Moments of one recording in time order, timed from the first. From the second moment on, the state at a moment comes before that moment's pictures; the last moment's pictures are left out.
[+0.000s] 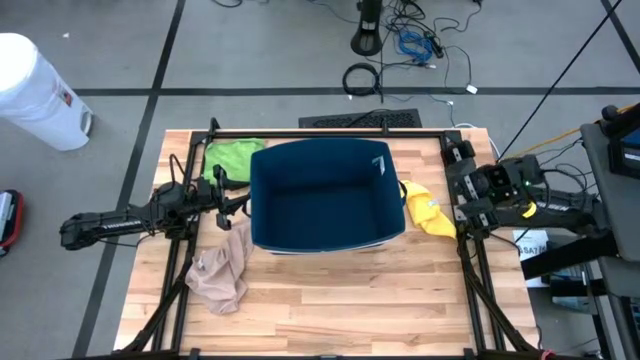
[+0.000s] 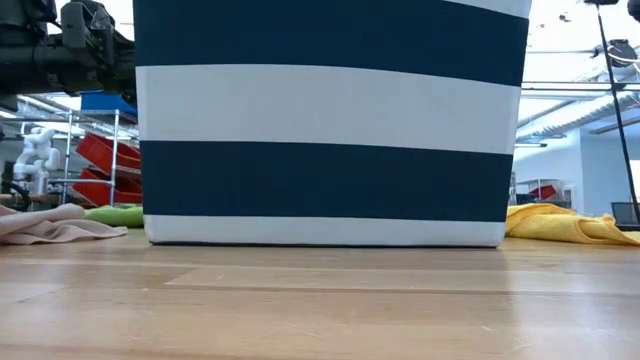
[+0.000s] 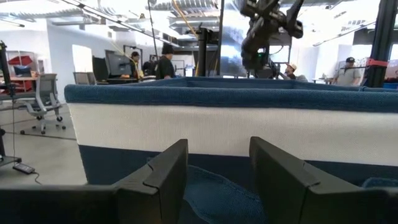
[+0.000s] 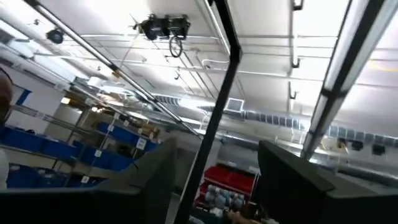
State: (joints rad) left arm 0.25 0.19 0.01 0.37 0.07 -0.02; right arm -0.24 0.61 0.53 0.93 -0.70 0.20
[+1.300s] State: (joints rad) left arm 0.25 0.19 0.01 0.37 0.07 -0.02; right arm 0.11 0.86 0.94 -0.27 -0.75 -0.04
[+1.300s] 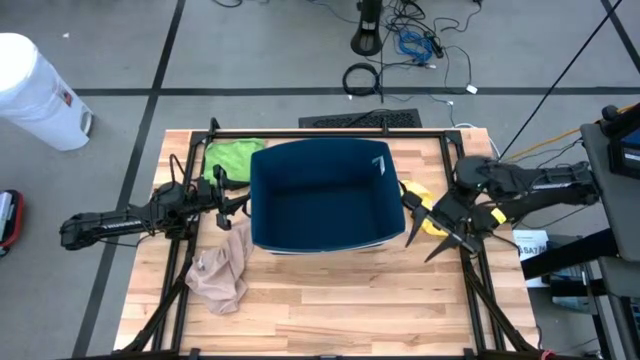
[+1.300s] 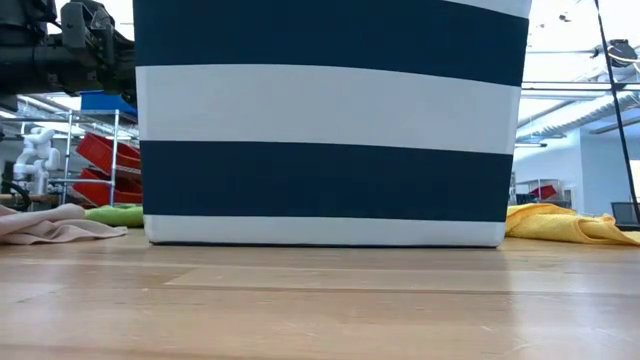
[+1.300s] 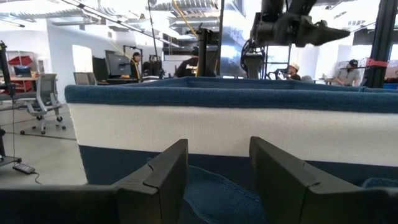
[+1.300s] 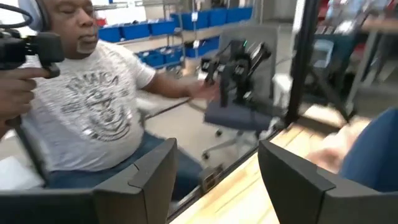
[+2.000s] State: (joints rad) left arm 0.25 0.20 0.01 0.38 0.06 -0.08; right arm 0.32 0.87 0.94 -0.65 -0.47 0.20
